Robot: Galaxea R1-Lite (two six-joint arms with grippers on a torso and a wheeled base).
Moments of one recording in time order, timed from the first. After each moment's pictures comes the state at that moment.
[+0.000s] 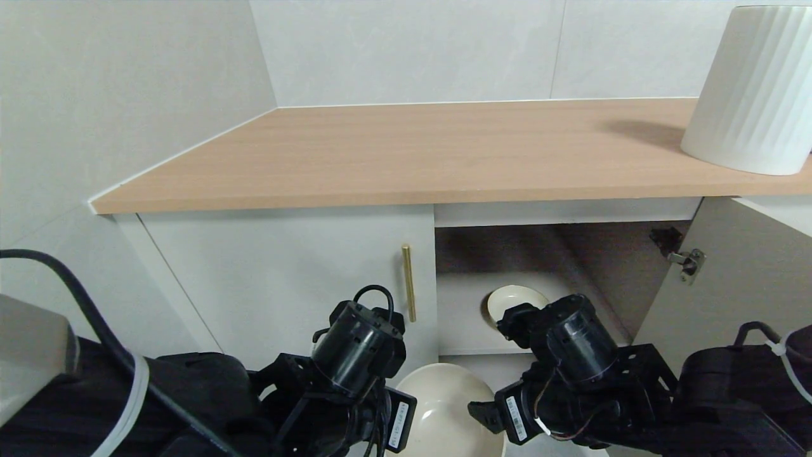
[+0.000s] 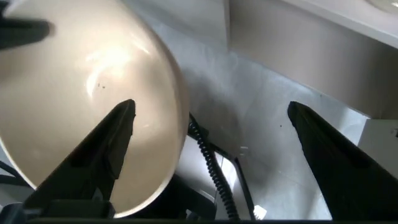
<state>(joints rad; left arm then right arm) -0.81 1.83 -0.77 -0.18 0.20 -0.36 0.82 1.86 -0.77 -0.32 -0.12 0.30</state>
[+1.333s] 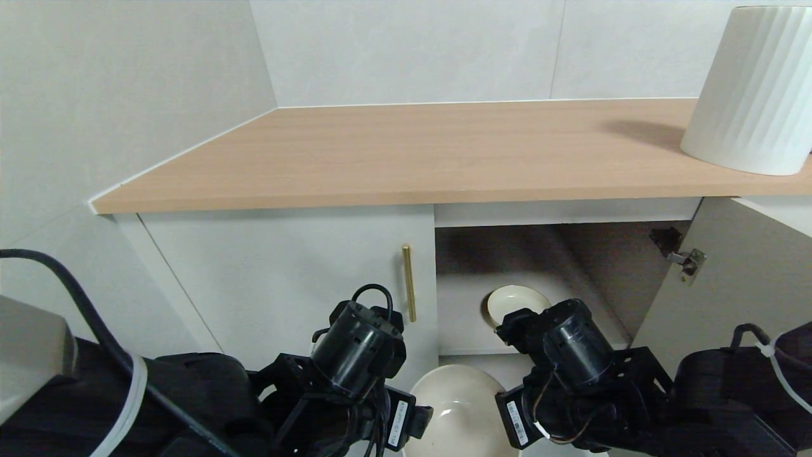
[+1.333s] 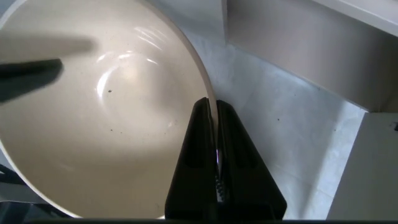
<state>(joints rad) -0.81 1.83 -0.77 -0.18 0.23 -0.36 0.81 1.88 -0.77 -0.31 -0.13 0.30</state>
